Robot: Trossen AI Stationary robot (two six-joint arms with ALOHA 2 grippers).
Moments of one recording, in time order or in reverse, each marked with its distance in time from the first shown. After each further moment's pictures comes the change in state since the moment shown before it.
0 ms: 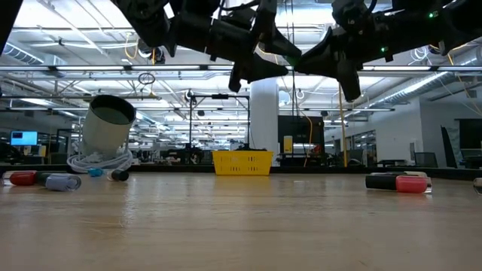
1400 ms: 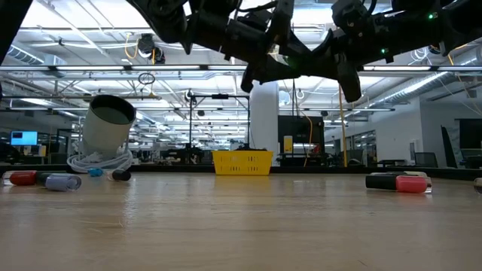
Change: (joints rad) left arm 0.022 0.070 0.145 -0.140 0.043 0.012; right arm -0.001 0.000 -0.002 -0.006 0.006 0.000
